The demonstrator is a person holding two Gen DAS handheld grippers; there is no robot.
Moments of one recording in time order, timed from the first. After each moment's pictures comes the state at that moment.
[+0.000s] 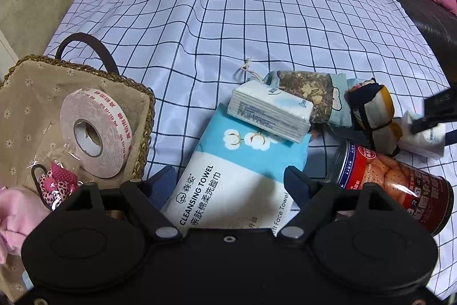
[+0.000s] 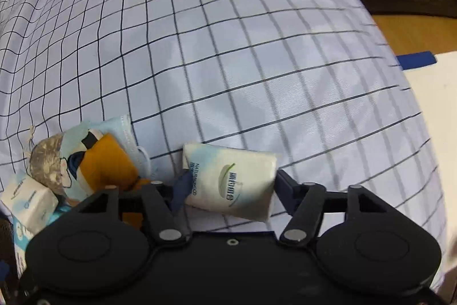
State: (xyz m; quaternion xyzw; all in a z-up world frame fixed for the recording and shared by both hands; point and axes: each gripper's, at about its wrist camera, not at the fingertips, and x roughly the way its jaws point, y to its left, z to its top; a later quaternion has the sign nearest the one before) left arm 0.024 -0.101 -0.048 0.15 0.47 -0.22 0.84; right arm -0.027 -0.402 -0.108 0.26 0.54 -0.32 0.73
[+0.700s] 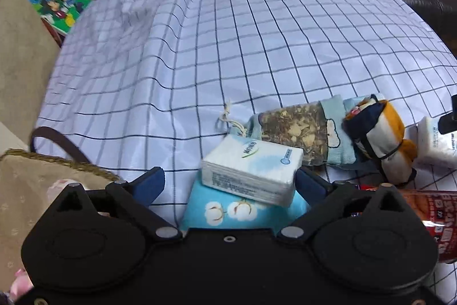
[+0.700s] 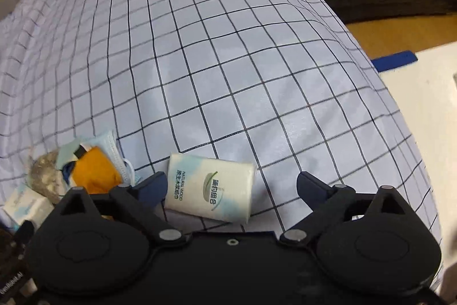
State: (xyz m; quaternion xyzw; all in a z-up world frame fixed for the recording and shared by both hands) left arm 0.038 -0.157 -0.050 0.25 0.40 -0.24 0.85; right arm -0.044 -0.404 -0.100 0.26 0.50 -0.35 0.74
